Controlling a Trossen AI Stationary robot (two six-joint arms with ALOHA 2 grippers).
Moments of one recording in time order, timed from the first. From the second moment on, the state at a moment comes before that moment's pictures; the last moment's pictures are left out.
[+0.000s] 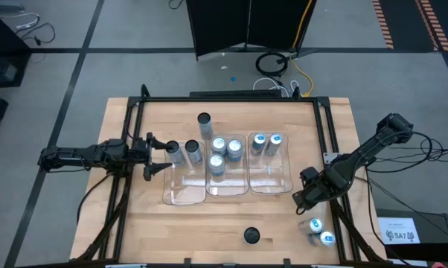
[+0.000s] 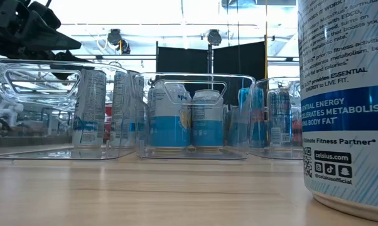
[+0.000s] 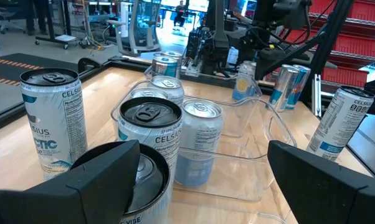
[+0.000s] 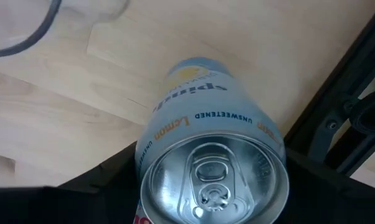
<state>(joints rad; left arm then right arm) -0.03 0.11 0.13 -0.15 -0.08 -0.15 0.64 1.23 0.86 -1.16 -0.12 1.82</state>
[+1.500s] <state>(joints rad) -0.03 0.11 0.13 -0.14 -0.08 -0.15 0.19 1.42 1.39 -0.98 0.10 0.64</state>
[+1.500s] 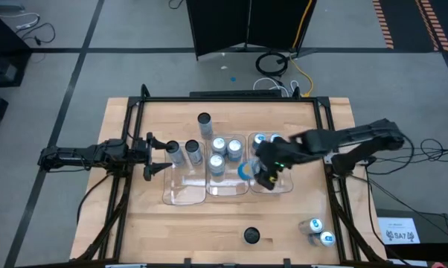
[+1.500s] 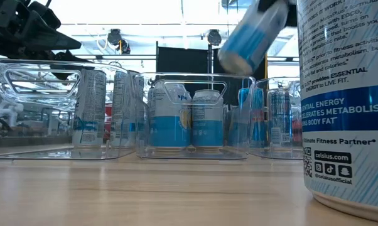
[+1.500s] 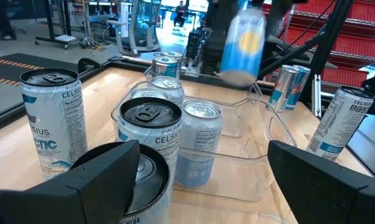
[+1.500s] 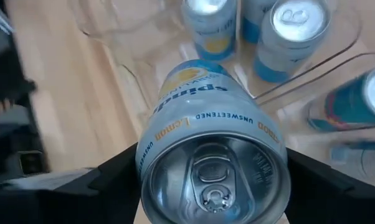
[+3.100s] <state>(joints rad) -0.03 0.11 0.13 -0.15 -0.08 -0.15 -0.04 2.07 1.79 -1.20 -0.02 0.29</state>
